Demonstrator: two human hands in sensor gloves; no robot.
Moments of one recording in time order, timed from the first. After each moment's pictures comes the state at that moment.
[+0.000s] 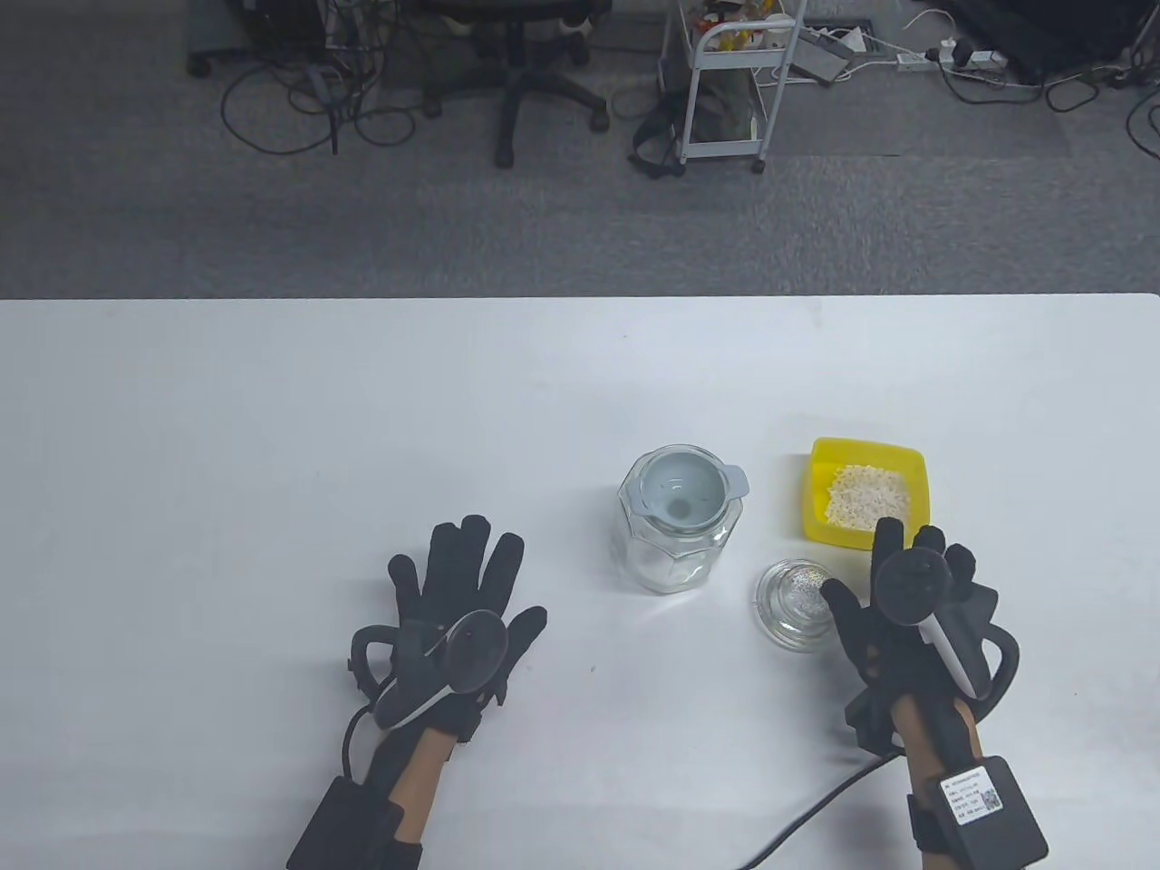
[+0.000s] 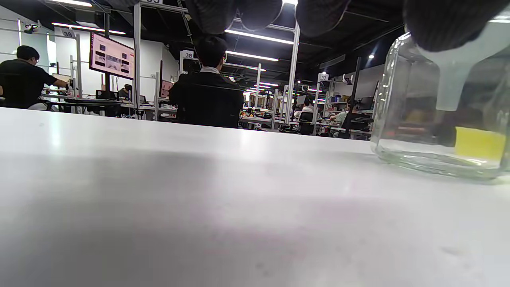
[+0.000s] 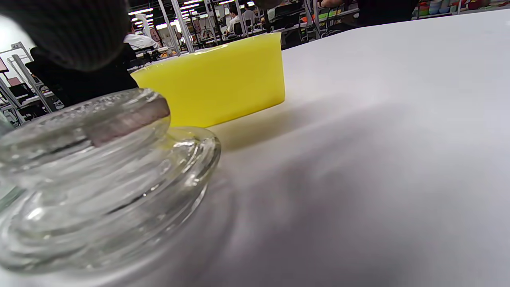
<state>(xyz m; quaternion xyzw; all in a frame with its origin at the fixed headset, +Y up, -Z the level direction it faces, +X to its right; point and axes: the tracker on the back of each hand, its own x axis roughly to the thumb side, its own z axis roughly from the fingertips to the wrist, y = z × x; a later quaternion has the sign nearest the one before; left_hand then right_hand) -0.151 -0.738 -0.194 0.03 -0.10 0.06 0.99 0.287 -0.731 -0.212 -0.20 0.07 0.97 0.12</state>
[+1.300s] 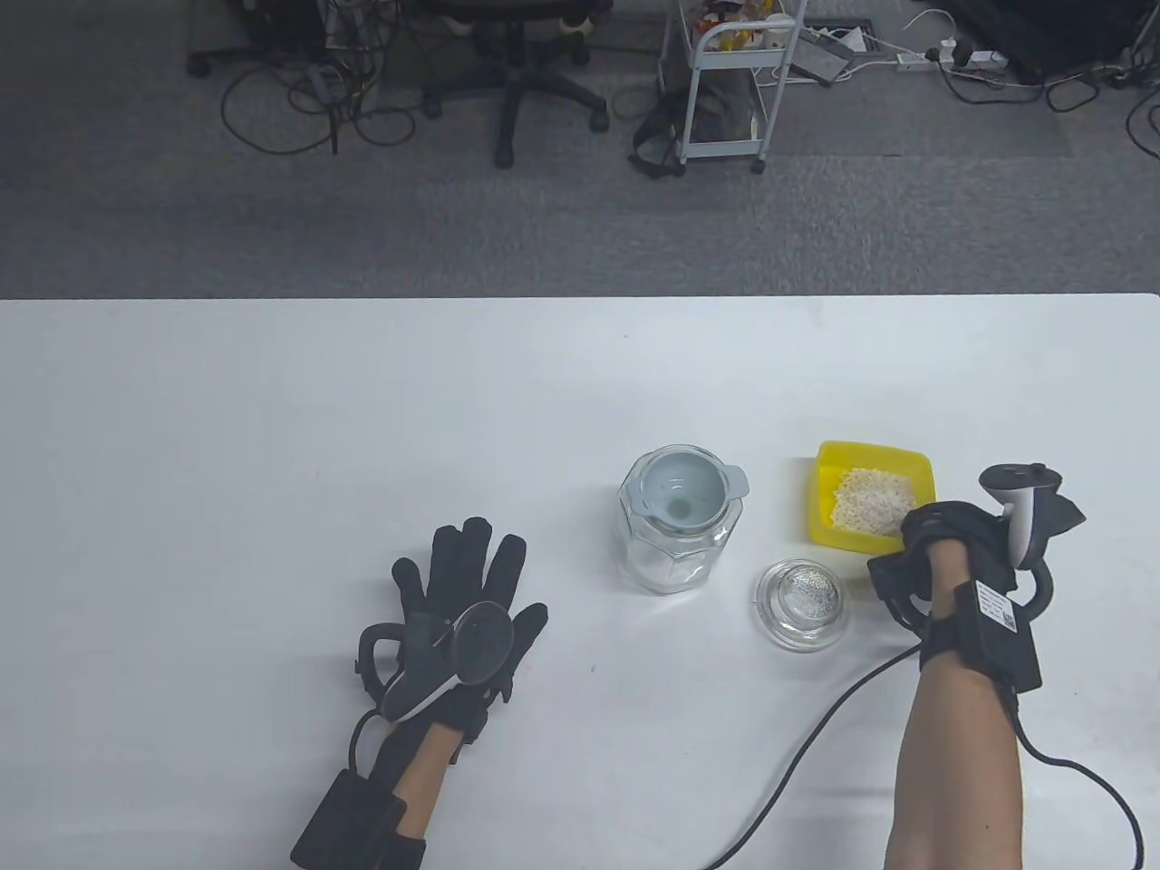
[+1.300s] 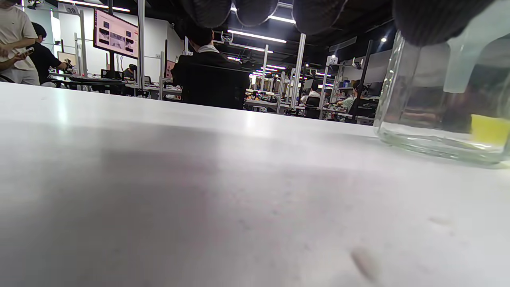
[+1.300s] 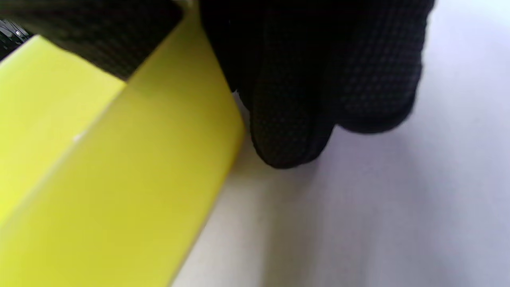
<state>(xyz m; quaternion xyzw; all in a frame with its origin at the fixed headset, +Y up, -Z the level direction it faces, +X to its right) -0.147 -0.746 -0.200 0.00 -0.09 0.07 0.99 0.375 -0.753 -0.298 -0.52 0.18 0.78 0.30</state>
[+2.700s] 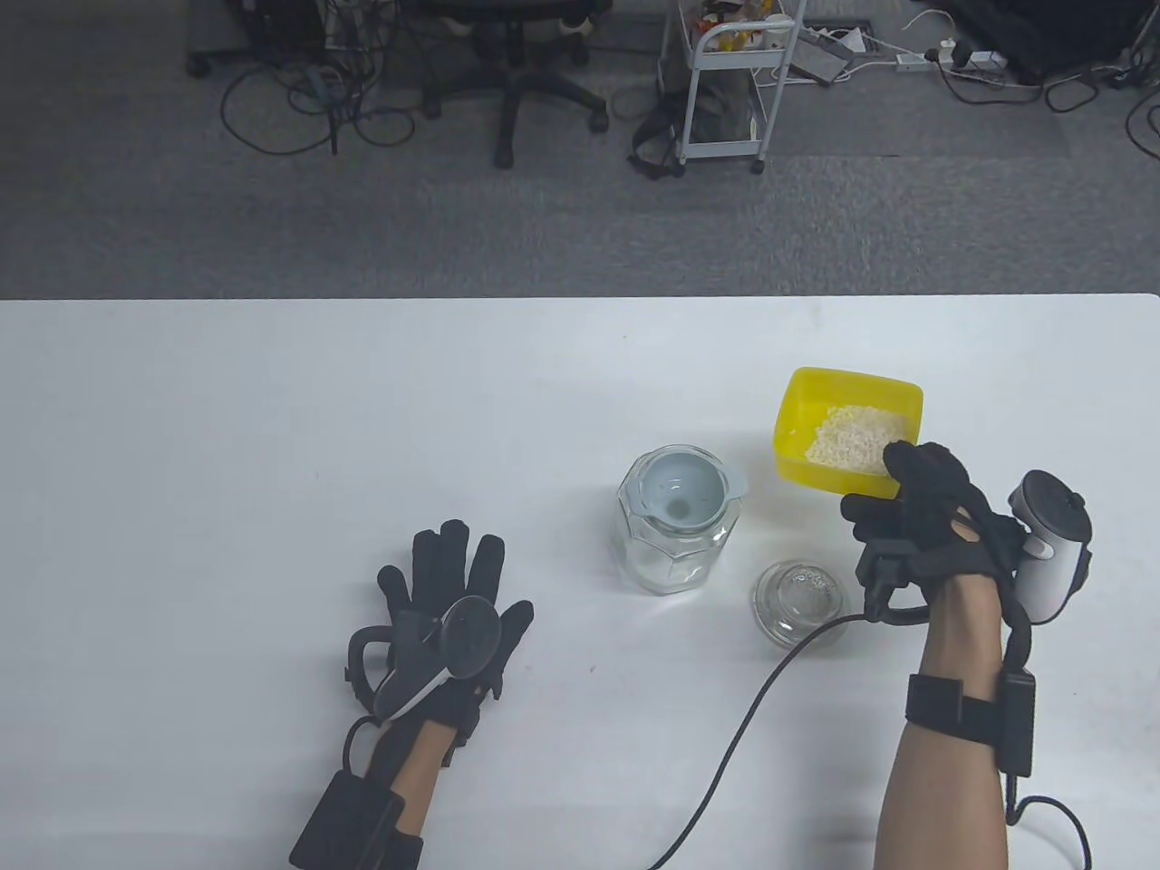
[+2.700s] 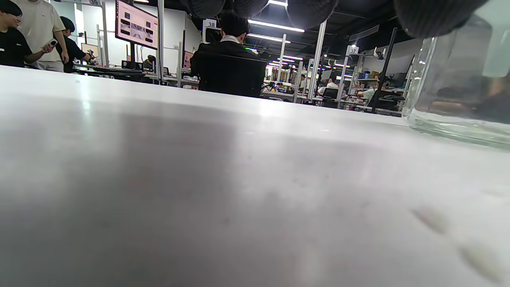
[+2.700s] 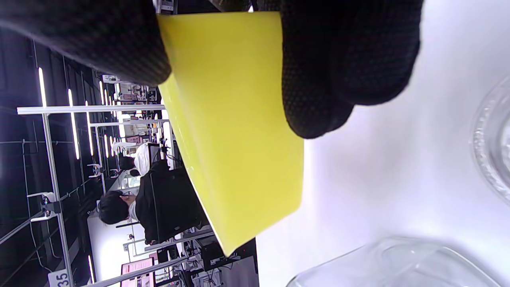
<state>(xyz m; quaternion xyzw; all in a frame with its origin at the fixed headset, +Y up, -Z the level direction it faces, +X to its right) -0.159 -0.757 -0.204 -0.02 -0.05 0.07 1.00 0.323 -0.688 -0.273 -0.27 0.09 0.68 0.68</state>
